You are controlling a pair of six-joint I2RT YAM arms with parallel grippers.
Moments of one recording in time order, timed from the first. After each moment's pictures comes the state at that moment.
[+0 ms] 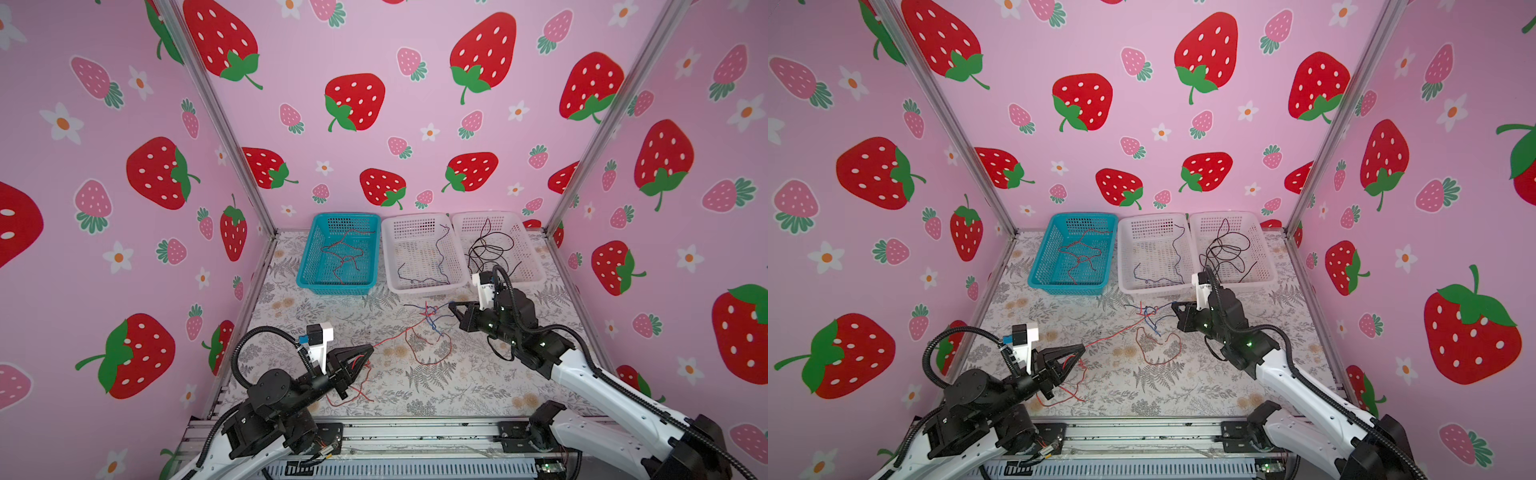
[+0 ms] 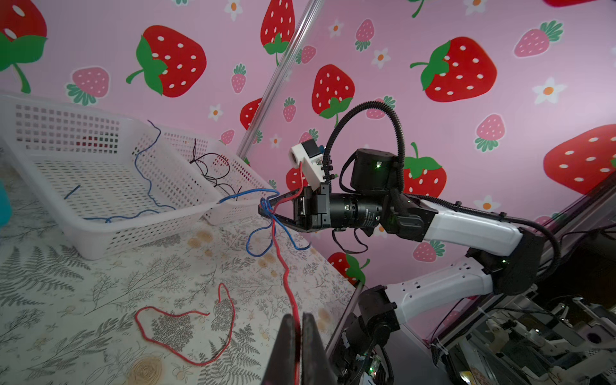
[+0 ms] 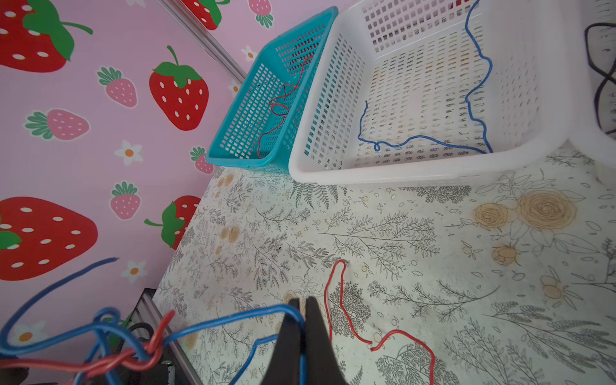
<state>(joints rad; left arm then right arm) -0.91 0.10 0.42 -0.26 0.05 -0.55 0.69 1.00 0.67 -0.12 -0.15 0.57</state>
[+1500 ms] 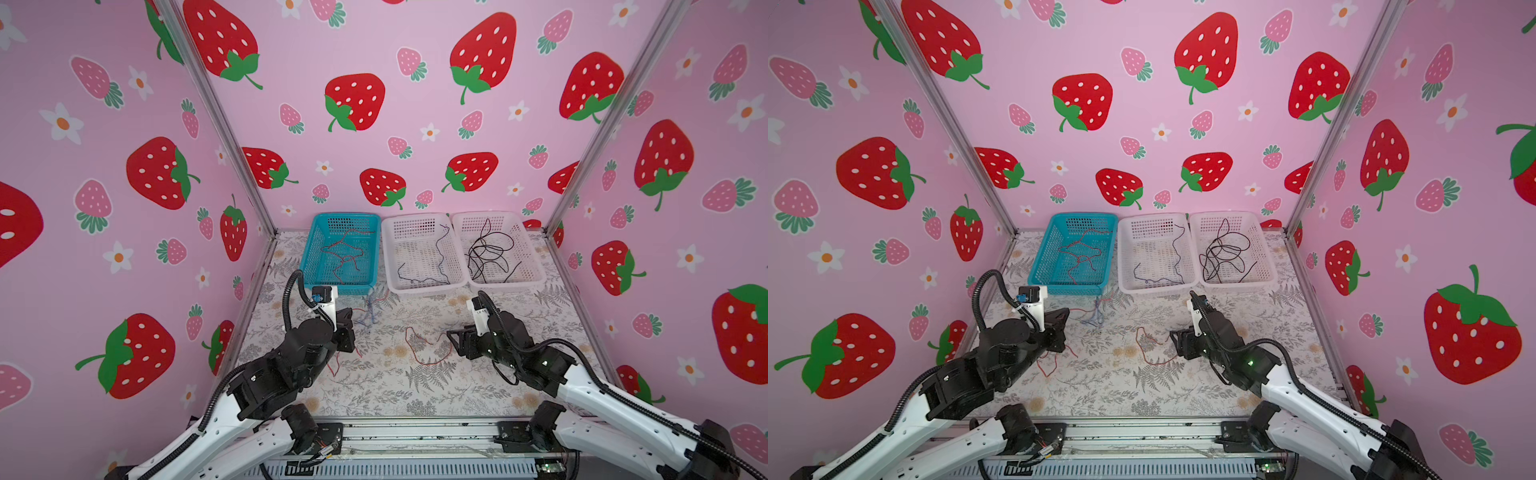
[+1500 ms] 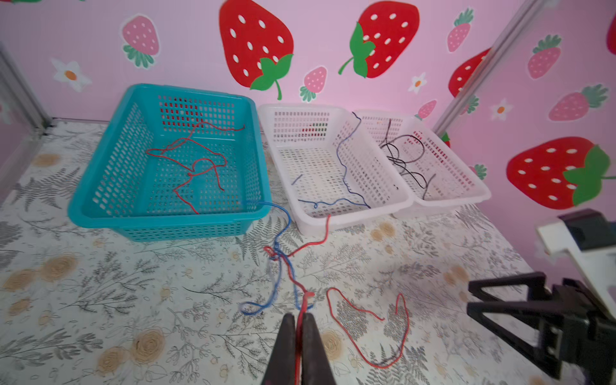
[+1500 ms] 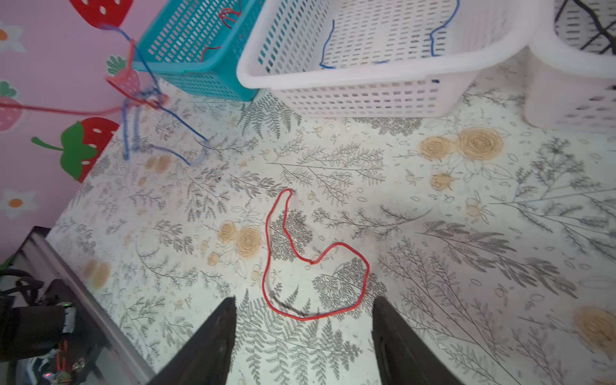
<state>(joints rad) -0.79 0.62 0.86 -0.64 -0.46 -0.44 0.87 0.88 0.56 -0.32 0.08 0.47</state>
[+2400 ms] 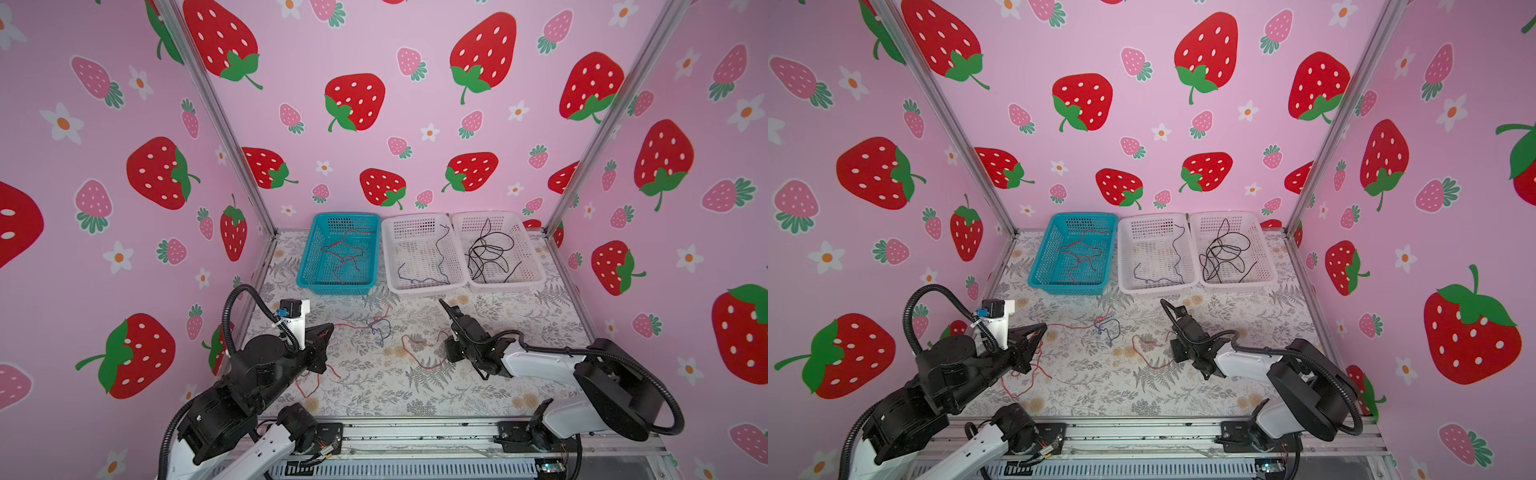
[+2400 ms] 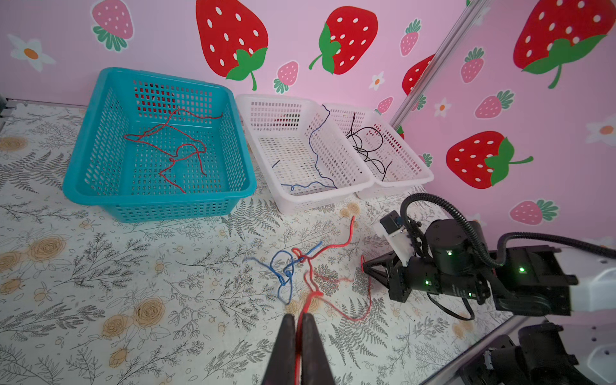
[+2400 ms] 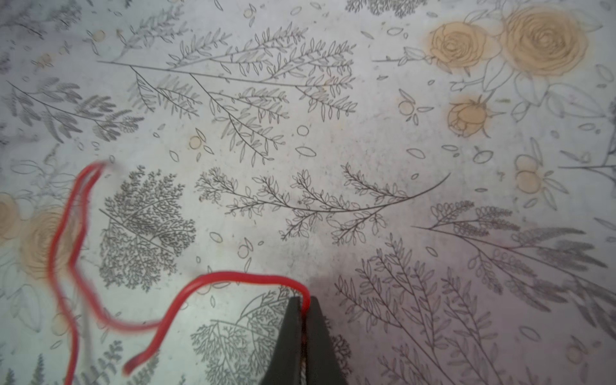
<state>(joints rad) -0.66 0.41 0.94 -0.90 -0.14 -0.40 0.87 1.42 0.51 0.03 0.16 0.38</state>
